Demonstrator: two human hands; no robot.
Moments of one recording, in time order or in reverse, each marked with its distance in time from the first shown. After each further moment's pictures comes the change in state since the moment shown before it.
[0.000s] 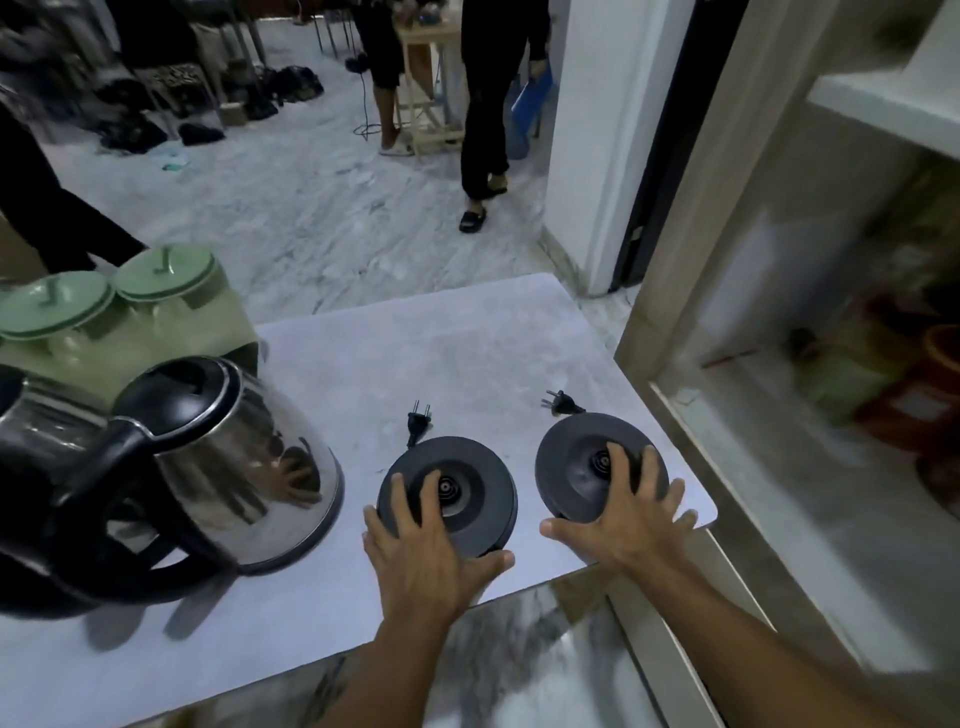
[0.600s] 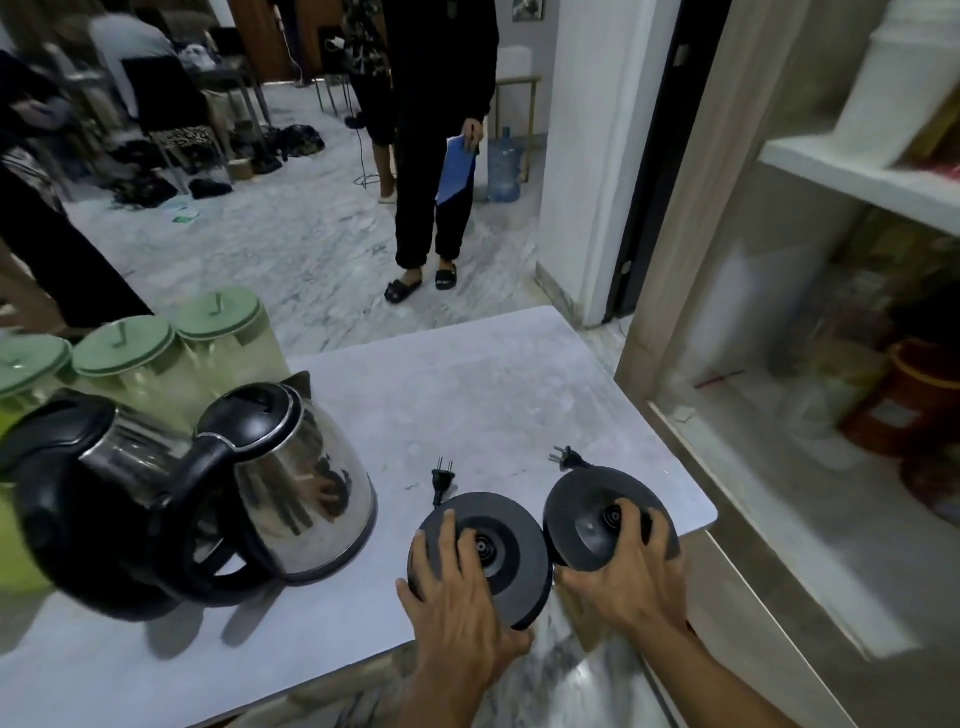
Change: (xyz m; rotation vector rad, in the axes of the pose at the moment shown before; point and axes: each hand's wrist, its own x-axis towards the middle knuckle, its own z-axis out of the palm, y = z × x) left_hand -0.052 -0.017 -0.007 0.177 -0.008 0.180; right_hand -0.067 -0.006 0.023 0.173 0.145 0.022
